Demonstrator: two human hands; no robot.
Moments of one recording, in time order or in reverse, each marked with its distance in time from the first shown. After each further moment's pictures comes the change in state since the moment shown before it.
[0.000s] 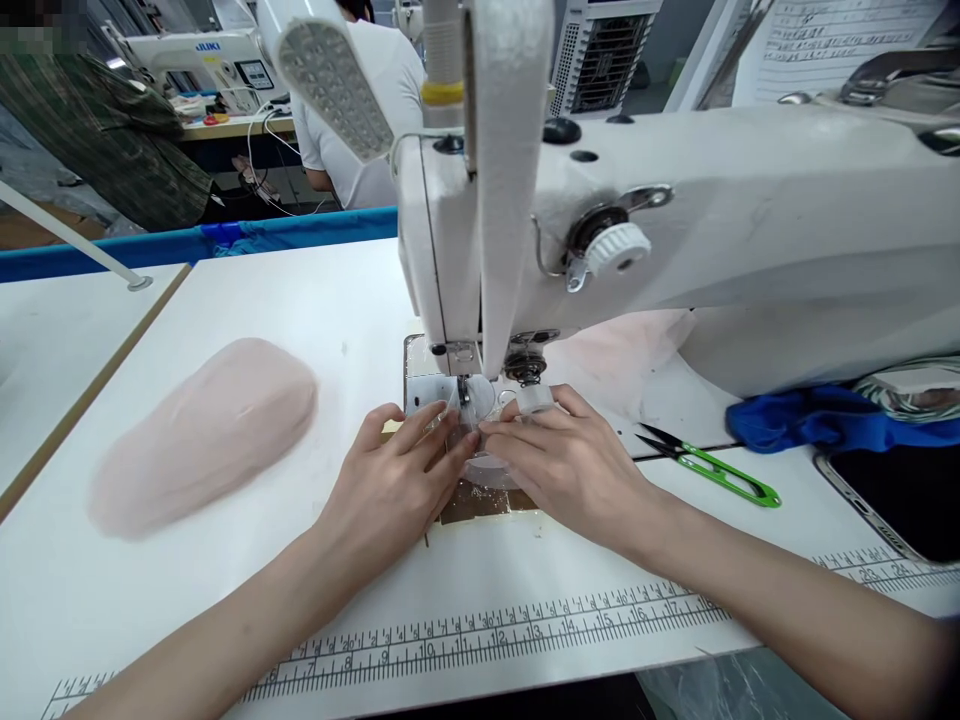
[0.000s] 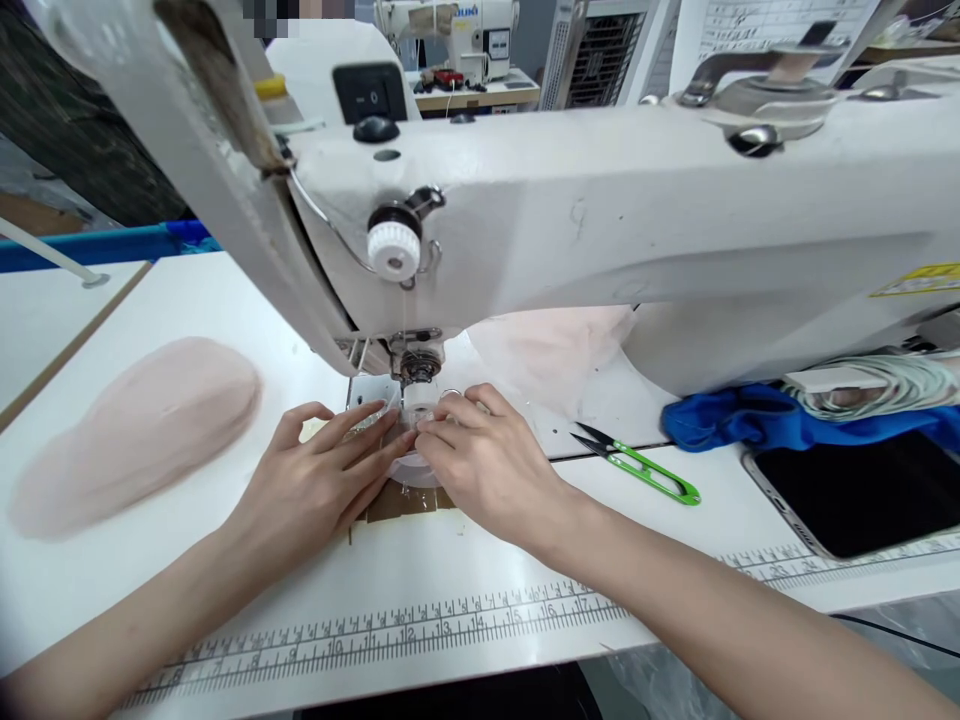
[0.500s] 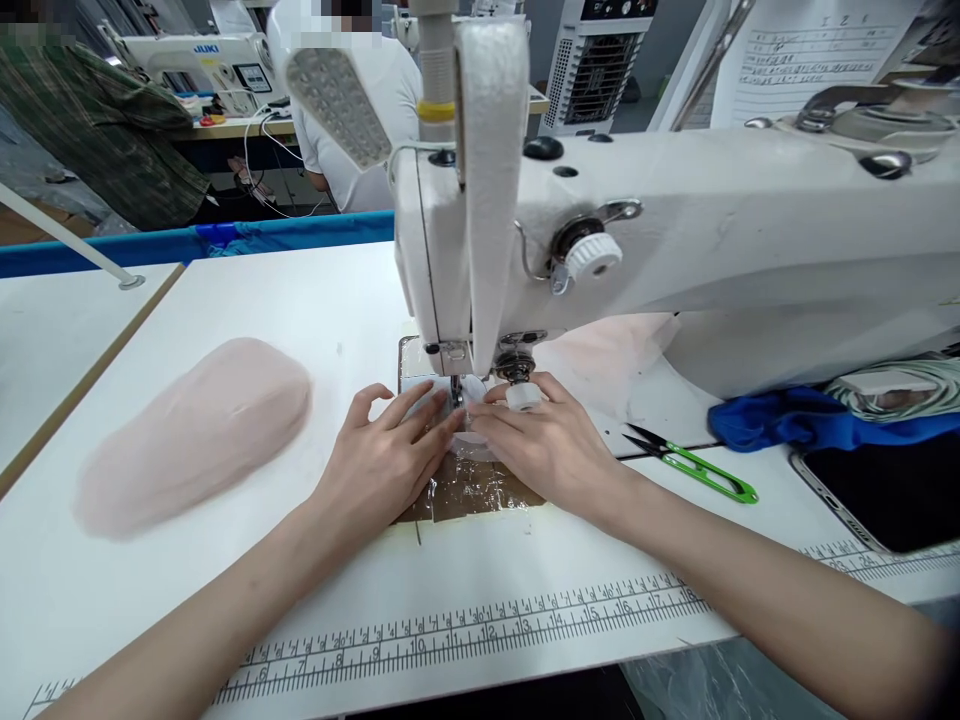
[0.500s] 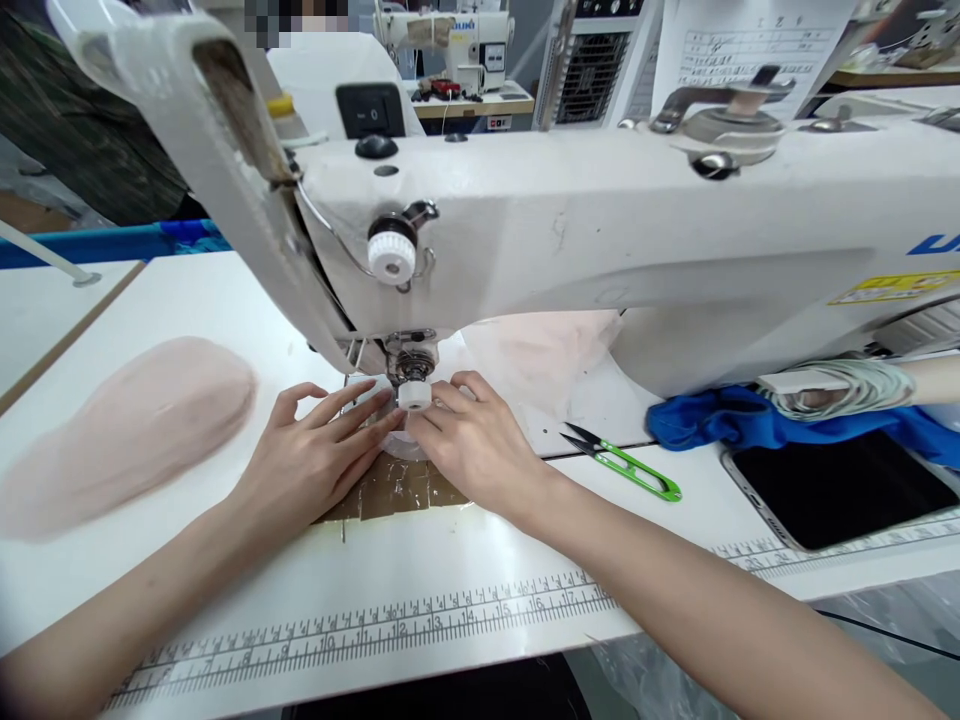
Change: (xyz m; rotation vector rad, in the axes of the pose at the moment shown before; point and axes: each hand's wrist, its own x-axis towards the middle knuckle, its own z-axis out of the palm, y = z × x) left_hand 0.004 -0.013 0.008 0.016 0.021 -0.013; right_hand 0.004 0.010 0.012 -0.090 -0.016 -0.034
